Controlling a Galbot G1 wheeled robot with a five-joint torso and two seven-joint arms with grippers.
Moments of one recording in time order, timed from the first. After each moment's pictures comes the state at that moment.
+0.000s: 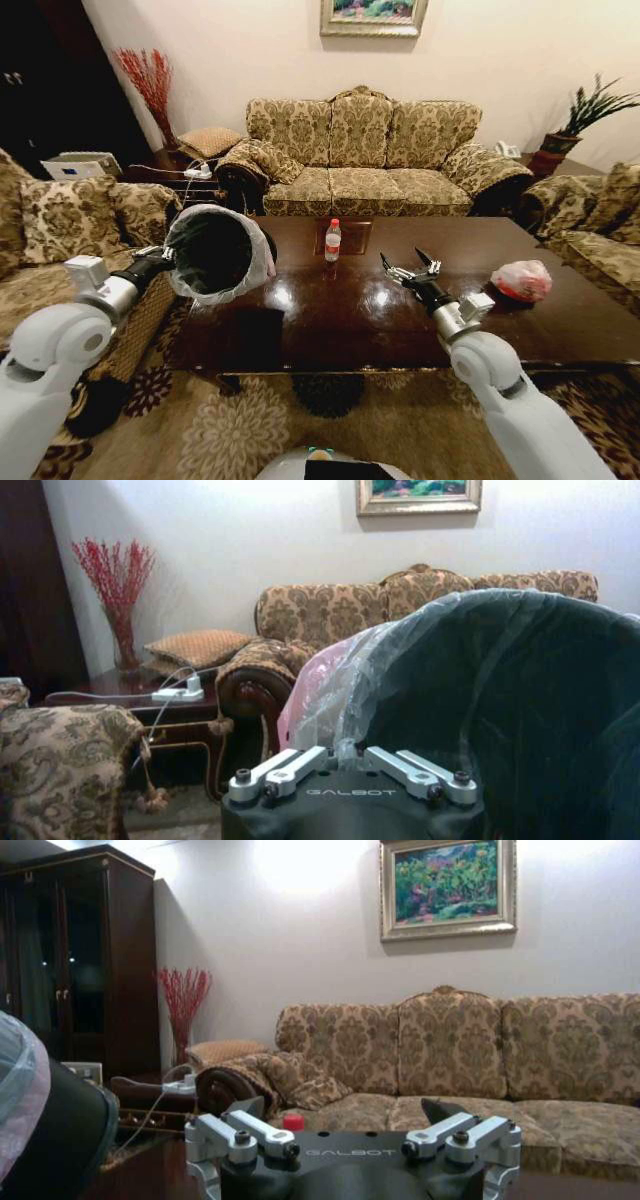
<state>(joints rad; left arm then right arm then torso) 1.45 -0.71 -1.04 -2.20 -0.95 0.47 -0.10 -1.20 0.97 0.44 2.15 0.62 -0.18 0.08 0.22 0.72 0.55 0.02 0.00</state>
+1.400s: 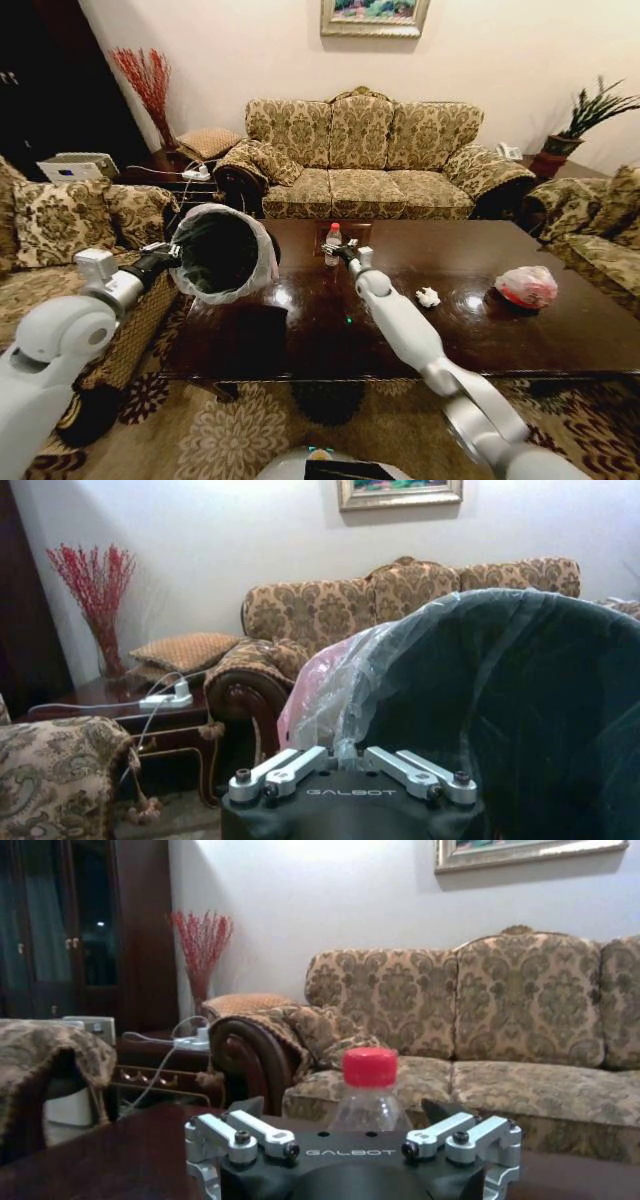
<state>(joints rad) 1.43 -0.65 -1.01 -2.19 -0.96 0.48 -0.11 -0.39 1.44 0.01 1.00 0.40 0.03 -0.05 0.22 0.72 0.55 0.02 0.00</state>
